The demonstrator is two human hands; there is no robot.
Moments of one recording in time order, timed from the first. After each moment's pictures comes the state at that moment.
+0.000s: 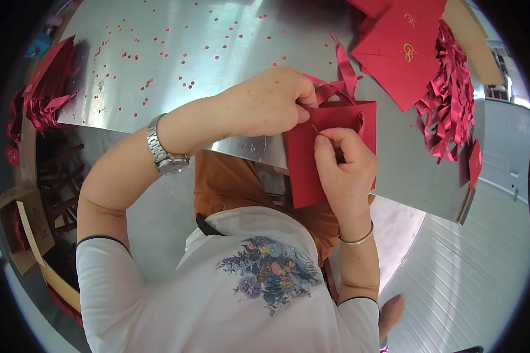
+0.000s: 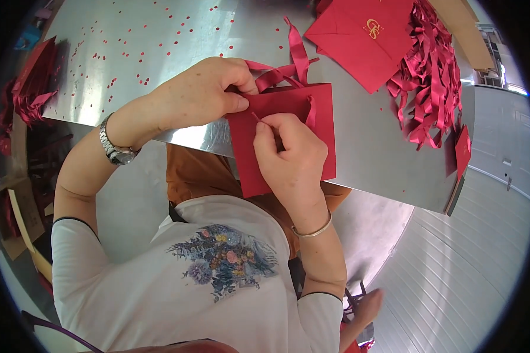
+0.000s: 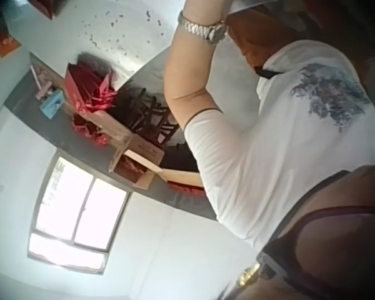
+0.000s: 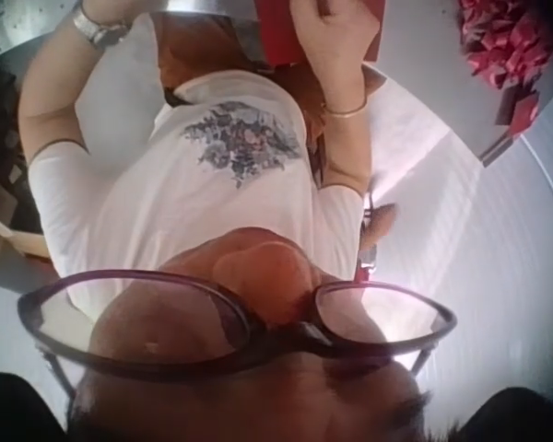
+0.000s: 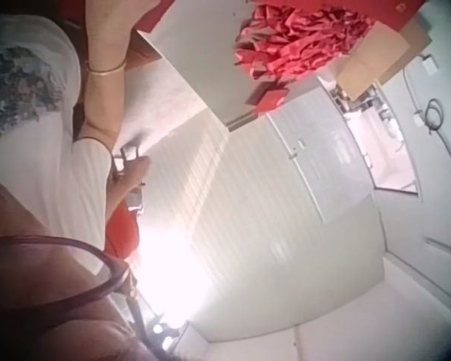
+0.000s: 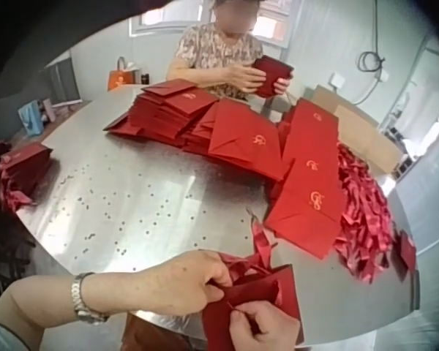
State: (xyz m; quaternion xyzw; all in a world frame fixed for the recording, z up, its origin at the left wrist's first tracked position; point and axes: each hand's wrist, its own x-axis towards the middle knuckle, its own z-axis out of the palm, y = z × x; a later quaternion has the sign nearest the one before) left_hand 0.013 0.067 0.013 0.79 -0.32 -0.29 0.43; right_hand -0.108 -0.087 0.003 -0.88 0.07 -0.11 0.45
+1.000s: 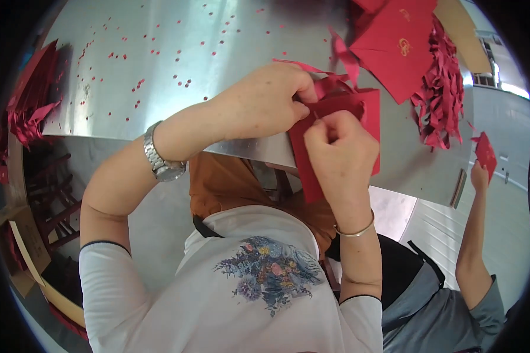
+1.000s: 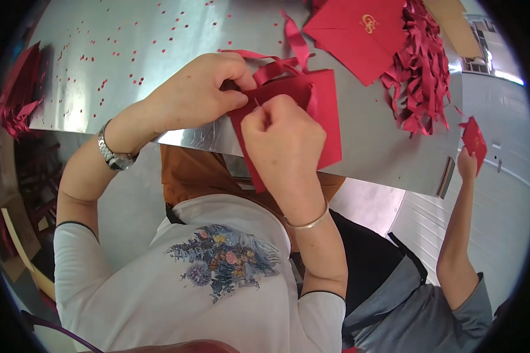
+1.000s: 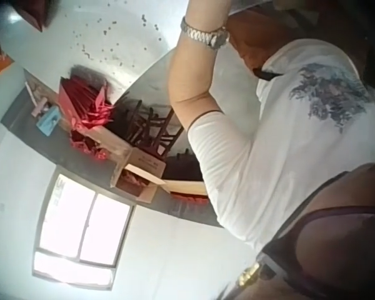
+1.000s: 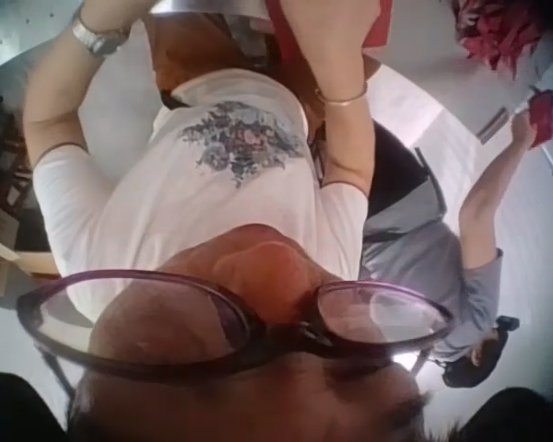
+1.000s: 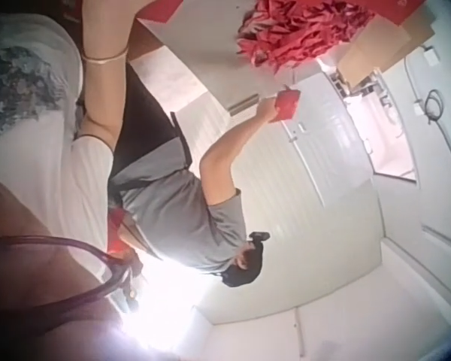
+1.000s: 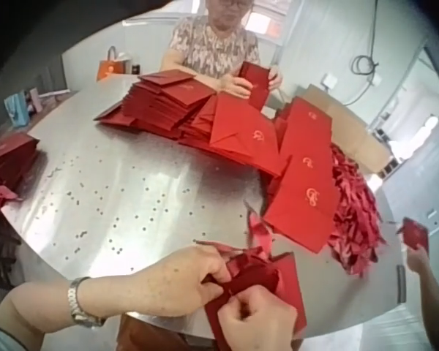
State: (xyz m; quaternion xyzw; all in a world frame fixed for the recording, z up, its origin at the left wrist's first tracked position) left_hand 0.013 0.078 -0.008 0.78 -0.34 -0.20 0.49; right_hand -0.088 -0.061 0.011 -0.94 0.10 -0.15 0.27
